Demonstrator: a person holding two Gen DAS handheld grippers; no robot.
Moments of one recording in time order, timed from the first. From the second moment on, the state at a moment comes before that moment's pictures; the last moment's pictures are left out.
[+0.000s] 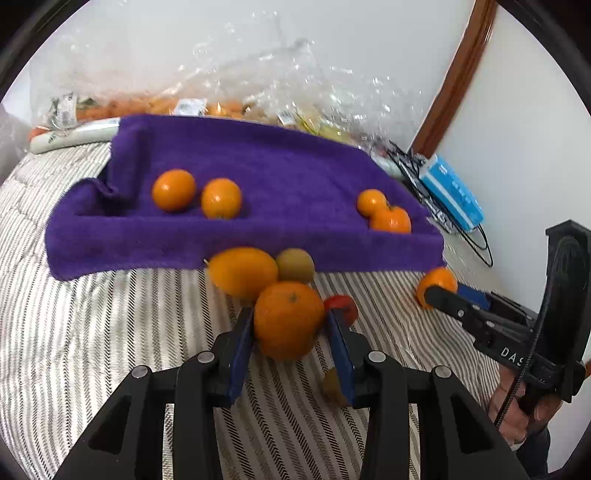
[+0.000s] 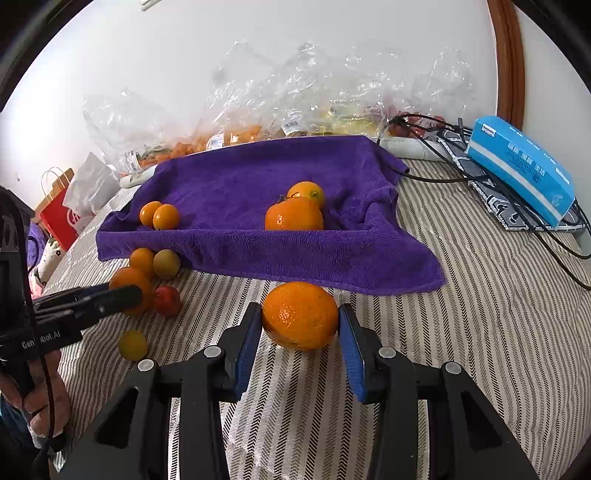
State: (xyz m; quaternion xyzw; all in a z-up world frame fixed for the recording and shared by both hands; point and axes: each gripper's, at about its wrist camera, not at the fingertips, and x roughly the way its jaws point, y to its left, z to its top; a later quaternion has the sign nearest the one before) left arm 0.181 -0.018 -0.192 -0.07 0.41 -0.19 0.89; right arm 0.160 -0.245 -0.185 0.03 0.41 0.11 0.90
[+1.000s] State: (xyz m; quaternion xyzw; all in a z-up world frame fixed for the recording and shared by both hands) left arm 0.178 -0.011 -0.186 -0.09 0.40 -0.19 0.89; right arm 0.159 -0.247 -0.185 0.04 0.41 0.10 0.90
